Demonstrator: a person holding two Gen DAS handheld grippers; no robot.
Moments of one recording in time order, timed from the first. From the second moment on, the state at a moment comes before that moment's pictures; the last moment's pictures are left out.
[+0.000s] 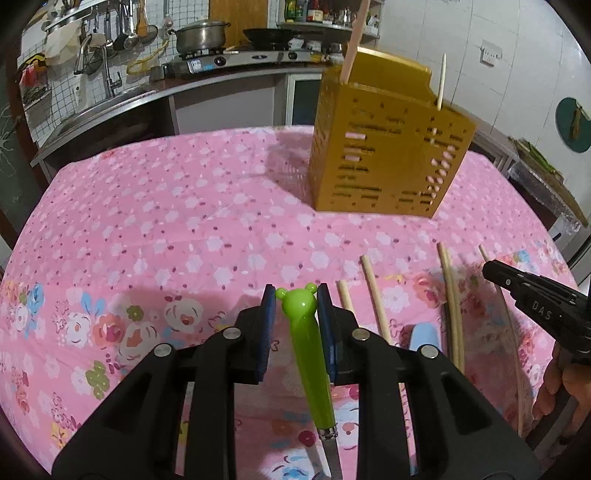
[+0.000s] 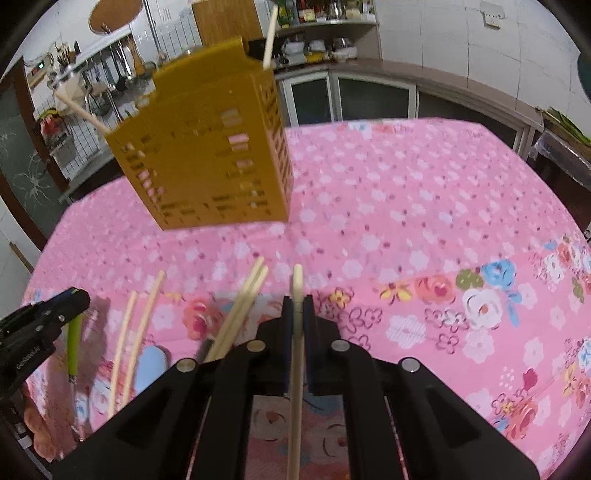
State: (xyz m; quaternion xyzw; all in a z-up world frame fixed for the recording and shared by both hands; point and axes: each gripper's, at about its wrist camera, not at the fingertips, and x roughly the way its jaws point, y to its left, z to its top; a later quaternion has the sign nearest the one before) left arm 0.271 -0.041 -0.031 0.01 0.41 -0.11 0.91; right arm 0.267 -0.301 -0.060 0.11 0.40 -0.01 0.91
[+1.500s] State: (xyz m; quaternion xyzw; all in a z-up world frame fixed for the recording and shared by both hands) left arm 0.233 -0.030 0.076 0.02 0.24 -0.14 0.96; right arm 0.216 -0.306 0.049 0.12 0.18 0.01 0.98
